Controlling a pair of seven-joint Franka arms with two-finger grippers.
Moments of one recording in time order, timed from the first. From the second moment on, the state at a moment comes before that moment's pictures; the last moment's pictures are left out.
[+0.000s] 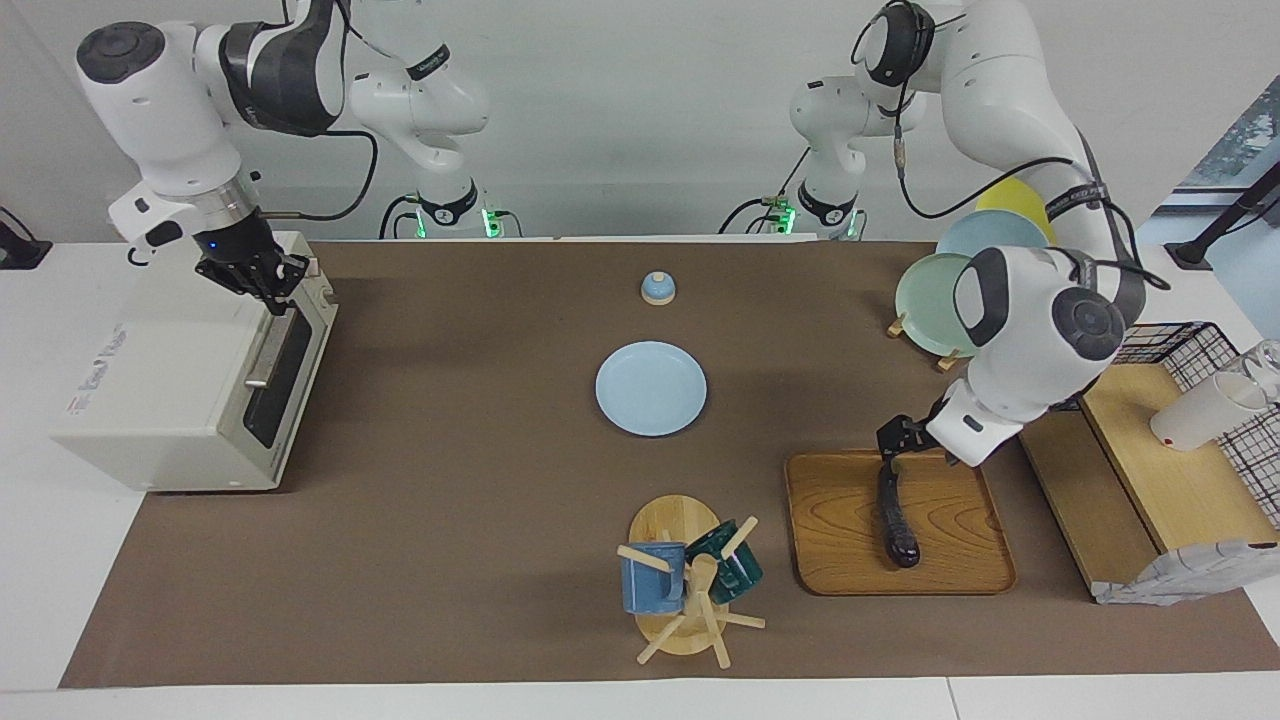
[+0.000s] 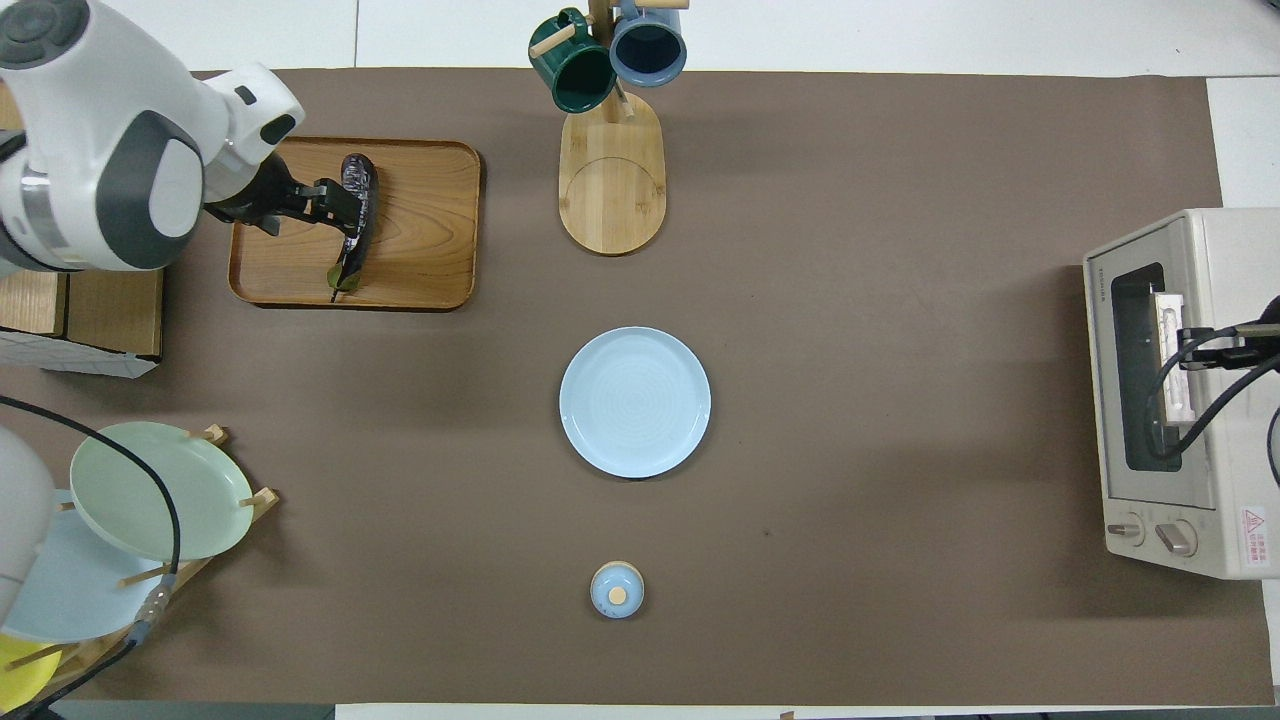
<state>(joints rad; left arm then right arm) -0.04 0.57 -0.14 -1.40 0.02 1.91 -0.01 -0.09 -0.14 -0.06 -1.99 -0.09 1.85 -0.08</state>
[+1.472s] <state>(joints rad) -0.05 0.61 -0.14 -1.56 0.07 2.24 0.04 -0.16 -0.14 -0.06 -2.11 -0.10 1.93 -0.13</state>
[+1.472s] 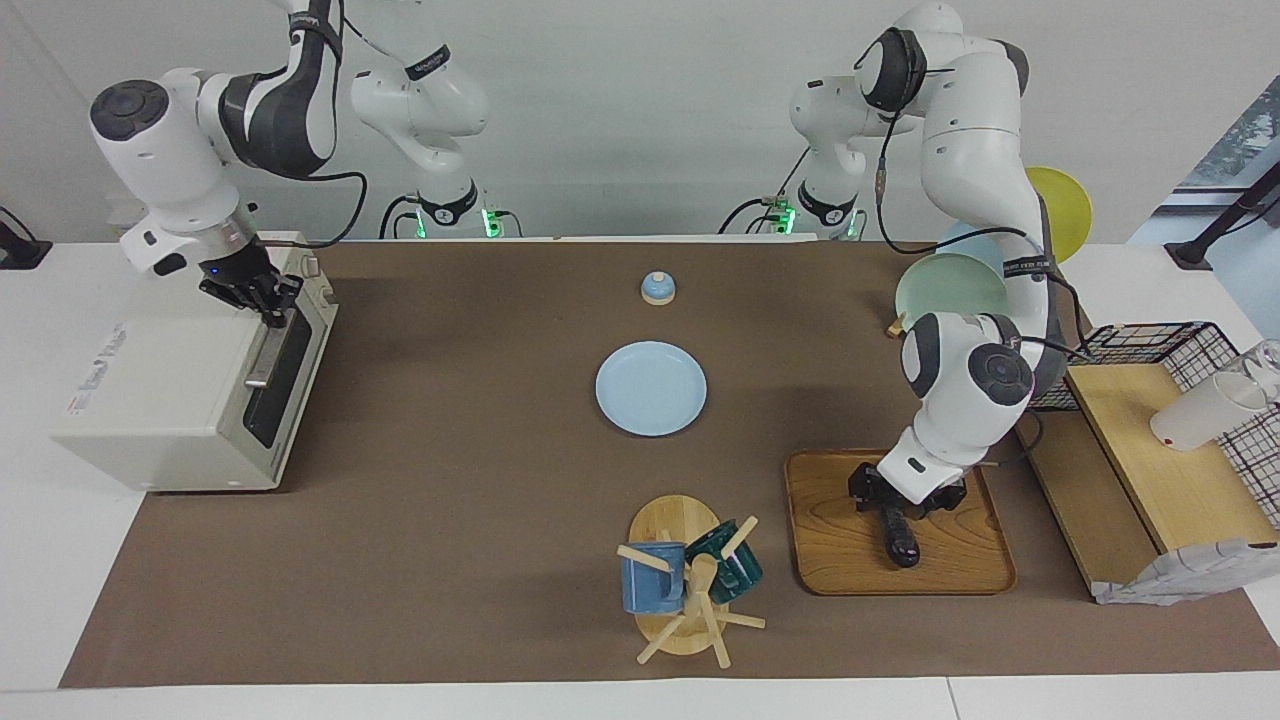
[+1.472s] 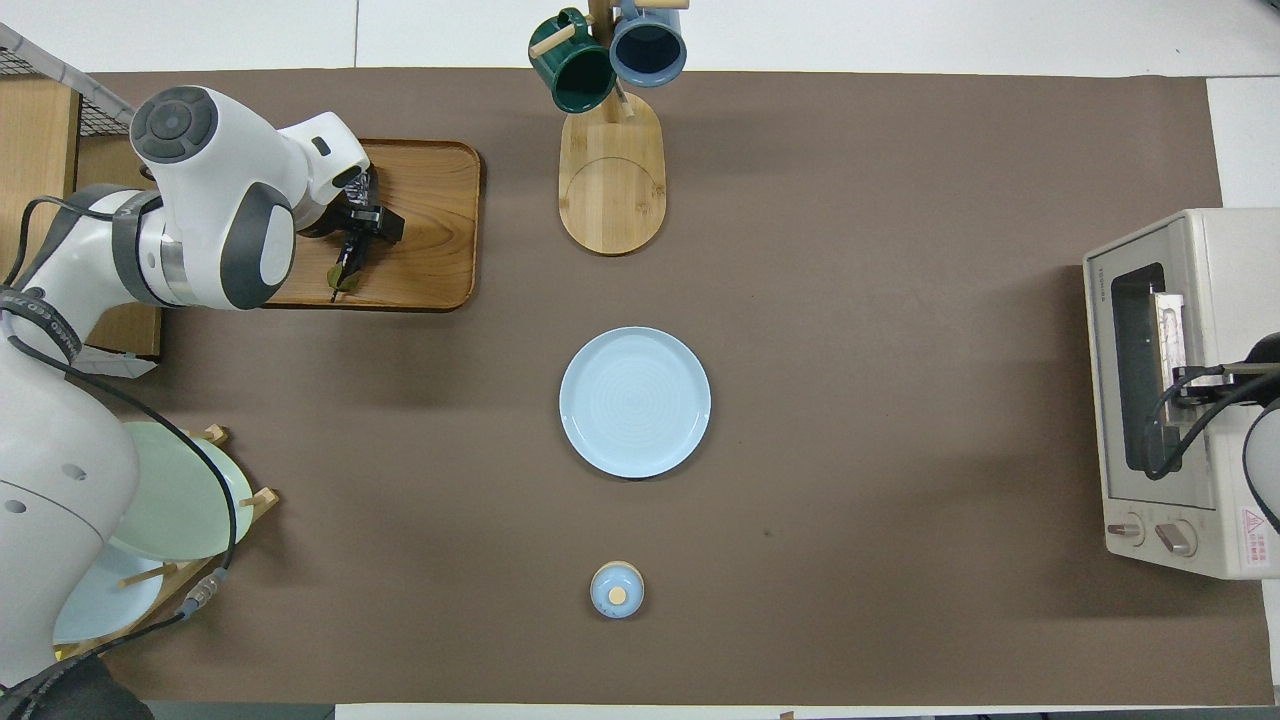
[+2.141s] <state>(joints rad) -0.05 0.60 -0.15 -1.55 0.07 2.23 0.04 -0.08 -0.11 -0.05 -2.12 -0.10 1.99 -0.12</state>
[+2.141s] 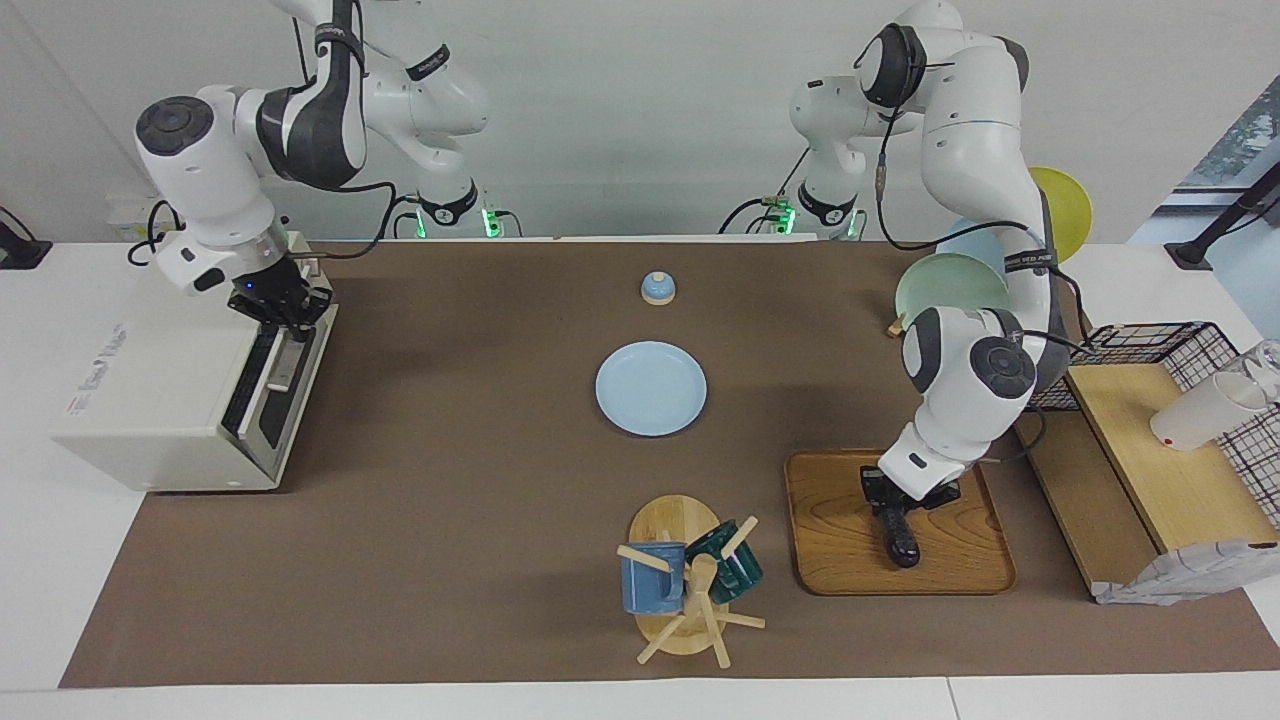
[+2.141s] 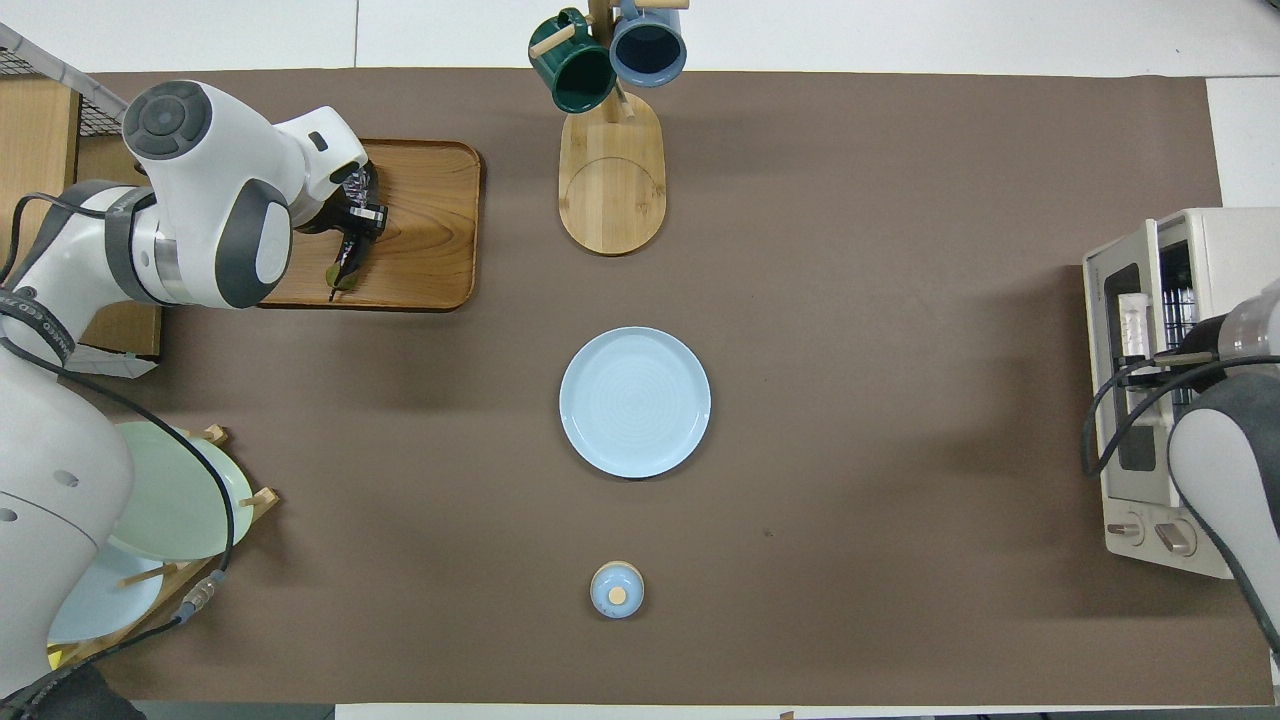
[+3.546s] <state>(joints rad) -0.46 0.26 -0.16 -1.78 -0.19 2.14 -0.44 0.04 0.11 -0.01 -2.24 -0.04 2.36 -0.01</state>
